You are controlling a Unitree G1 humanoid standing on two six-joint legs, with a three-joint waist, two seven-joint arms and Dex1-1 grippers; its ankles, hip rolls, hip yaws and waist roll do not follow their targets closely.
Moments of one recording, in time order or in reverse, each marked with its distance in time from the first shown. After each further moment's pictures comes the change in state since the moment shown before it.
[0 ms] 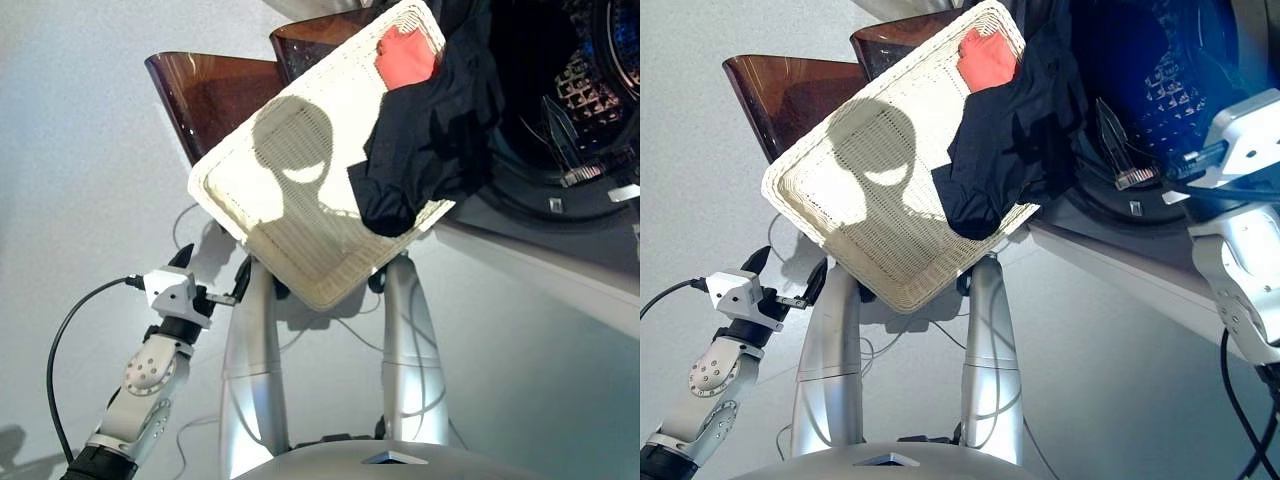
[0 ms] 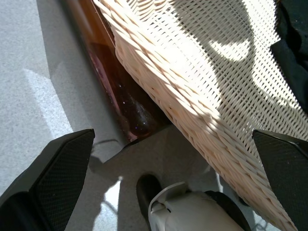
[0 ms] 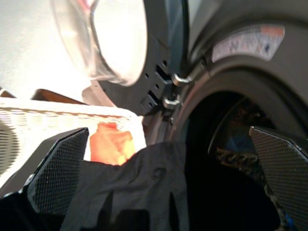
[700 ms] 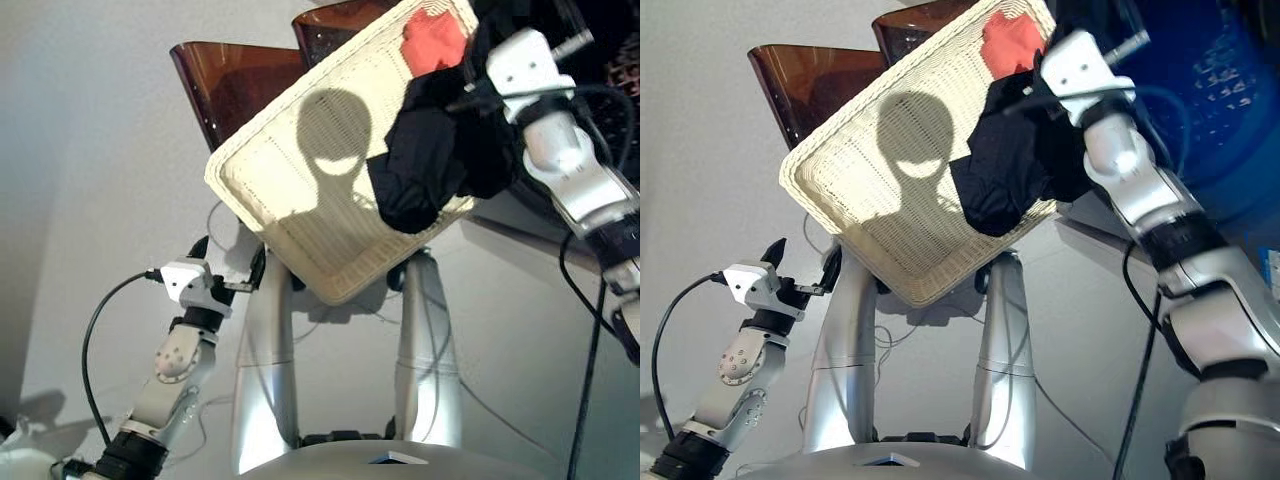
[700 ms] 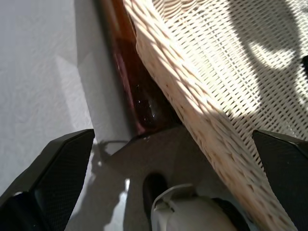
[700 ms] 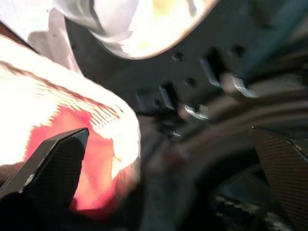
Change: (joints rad) left arm -0.103 -0.158 -0.044 0.034 0.009 0.019 0.064; right arm -0.903 0.466 0.588 0.775 -0.747 0.223 -0.350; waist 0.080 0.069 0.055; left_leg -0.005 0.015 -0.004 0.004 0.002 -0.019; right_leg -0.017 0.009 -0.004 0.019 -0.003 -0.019
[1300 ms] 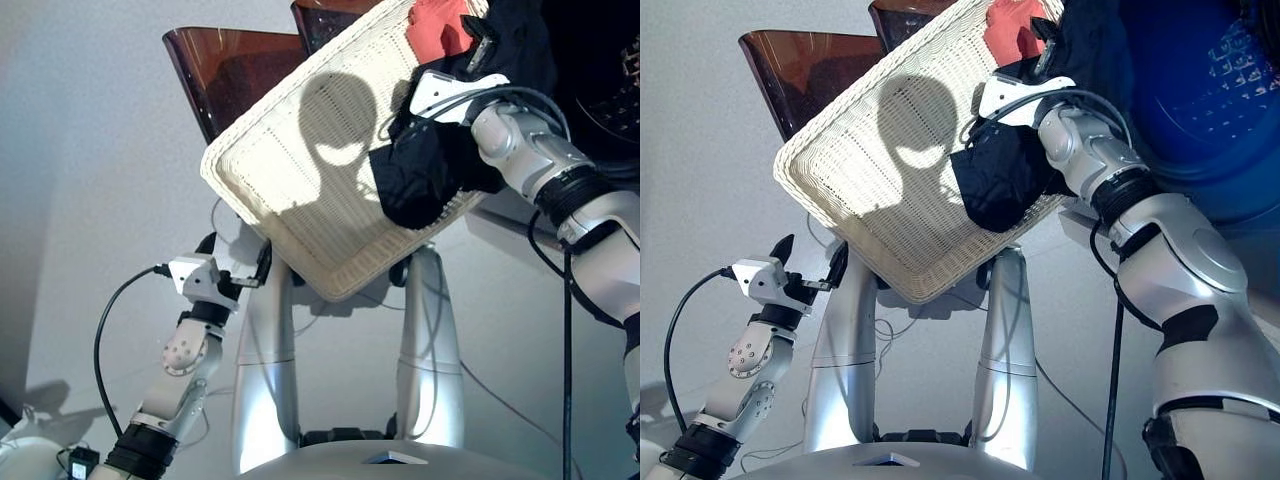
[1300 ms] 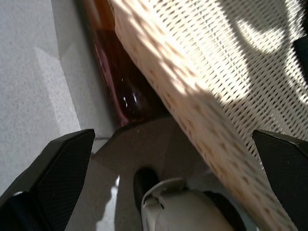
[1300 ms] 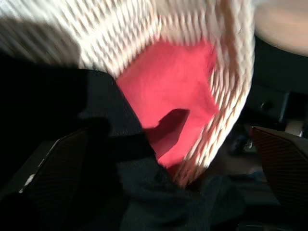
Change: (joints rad) left arm -0.012 -0.007 0.028 0.008 0.022 0.047 -0.068; right arm -0.200 0.008 0.317 0.339 -0.207 0.084 0.209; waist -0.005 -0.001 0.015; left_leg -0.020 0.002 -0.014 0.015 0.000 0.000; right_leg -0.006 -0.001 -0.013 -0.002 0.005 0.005
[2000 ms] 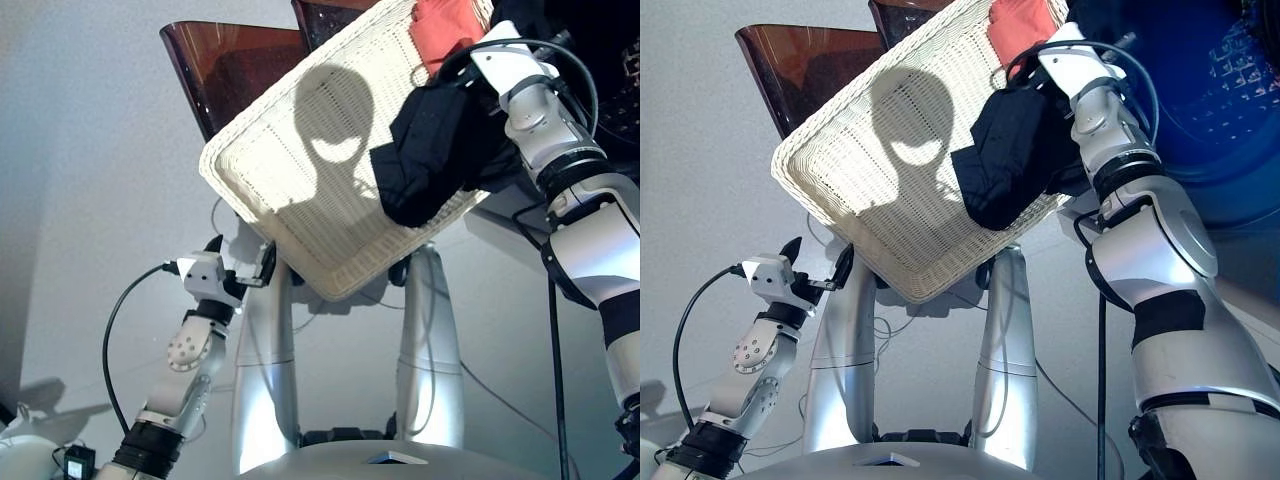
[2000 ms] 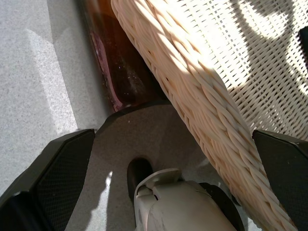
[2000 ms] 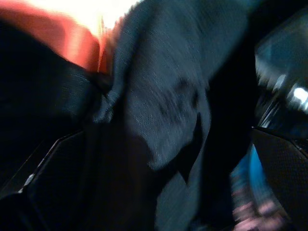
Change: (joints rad) left arm -0.022 -0.038 0.014 0.019 0.000 0.044 -0.020; right arm 0.019 0.122 -0.387 0.309 0.458 -0.012 -0.077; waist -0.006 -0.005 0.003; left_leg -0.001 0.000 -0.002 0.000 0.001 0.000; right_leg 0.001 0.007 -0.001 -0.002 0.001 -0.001
